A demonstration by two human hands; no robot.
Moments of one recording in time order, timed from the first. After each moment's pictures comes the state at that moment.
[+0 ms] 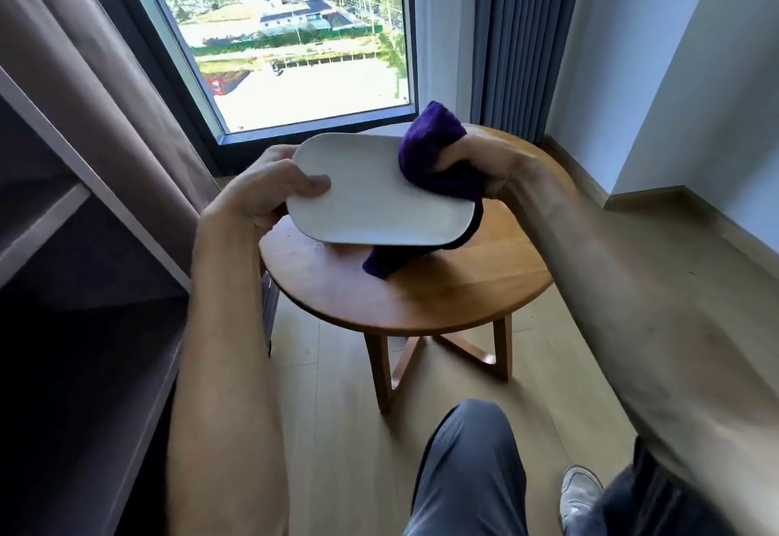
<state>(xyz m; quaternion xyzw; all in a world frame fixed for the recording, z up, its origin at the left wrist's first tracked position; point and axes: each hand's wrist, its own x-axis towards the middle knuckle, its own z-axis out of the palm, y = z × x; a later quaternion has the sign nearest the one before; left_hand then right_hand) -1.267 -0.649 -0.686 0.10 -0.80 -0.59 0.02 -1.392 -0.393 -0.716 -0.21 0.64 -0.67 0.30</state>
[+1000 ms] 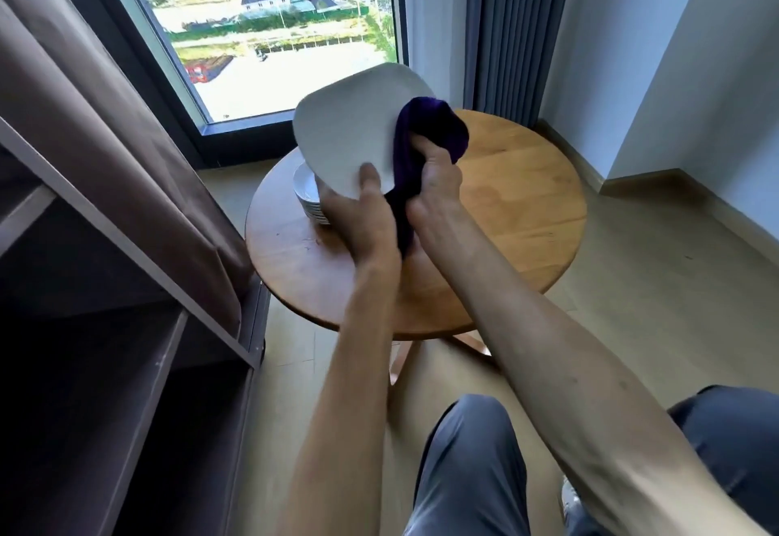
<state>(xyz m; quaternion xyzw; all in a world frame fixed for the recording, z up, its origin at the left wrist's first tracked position) -1.295 -0.527 -0.750 0.24 -0.53 -0.72 0.37 -1.369 -0.481 -0.755 0.14 0.33 -0.93 0.08</state>
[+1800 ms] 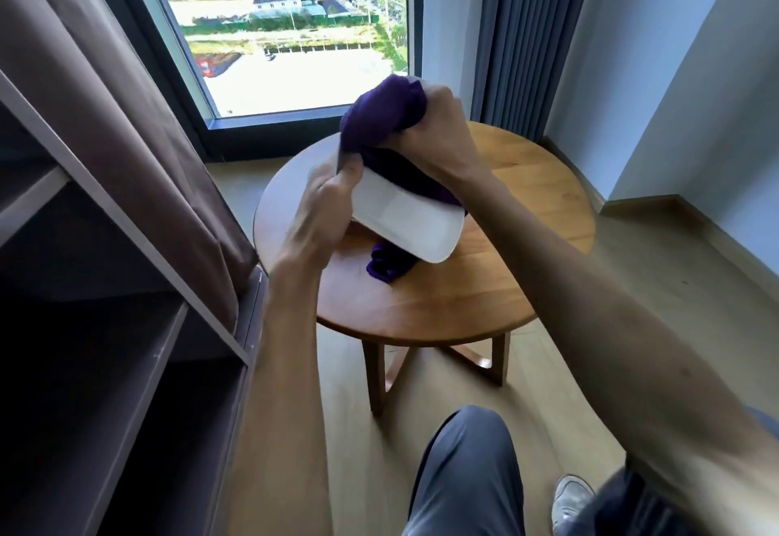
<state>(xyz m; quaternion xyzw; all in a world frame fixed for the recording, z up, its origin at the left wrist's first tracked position) -1.272 -0.605 -0.728 -0.01 -0.78 -0.60 0.18 -1.375 -0.471 -0.698 -0.30 0.80 -0.50 -0.15</state>
